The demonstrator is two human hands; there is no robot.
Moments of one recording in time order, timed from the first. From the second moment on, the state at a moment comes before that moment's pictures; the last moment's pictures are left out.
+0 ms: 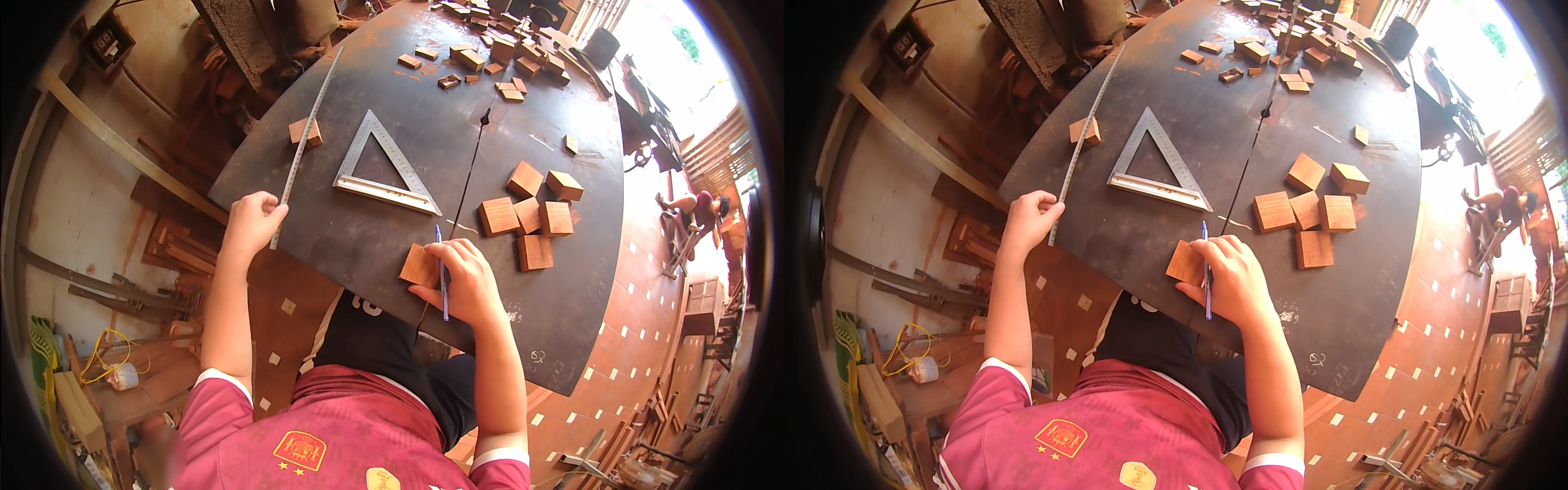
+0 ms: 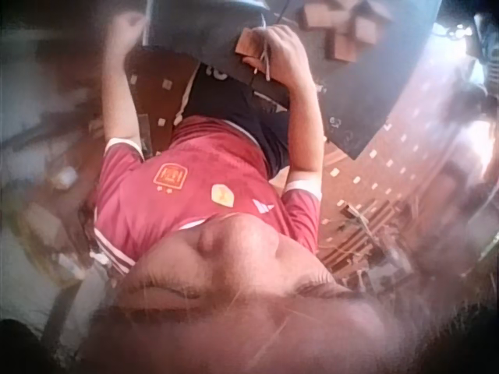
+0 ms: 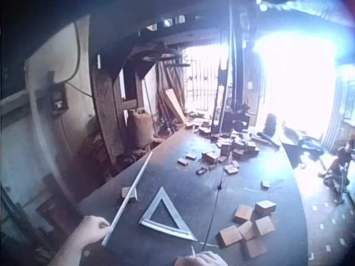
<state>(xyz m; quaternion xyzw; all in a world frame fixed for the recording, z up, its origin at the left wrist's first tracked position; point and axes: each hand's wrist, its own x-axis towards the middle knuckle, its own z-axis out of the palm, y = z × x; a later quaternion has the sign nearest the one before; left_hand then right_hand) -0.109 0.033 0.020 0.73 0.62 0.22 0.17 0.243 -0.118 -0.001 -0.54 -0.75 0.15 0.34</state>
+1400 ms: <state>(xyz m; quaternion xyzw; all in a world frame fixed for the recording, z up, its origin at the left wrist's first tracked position) 0.002 0.100 0.058 0.68 0.48 0.43 0.34 0.243 -0.123 -0.001 -0.60 -0.69 0.23 0.33</state>
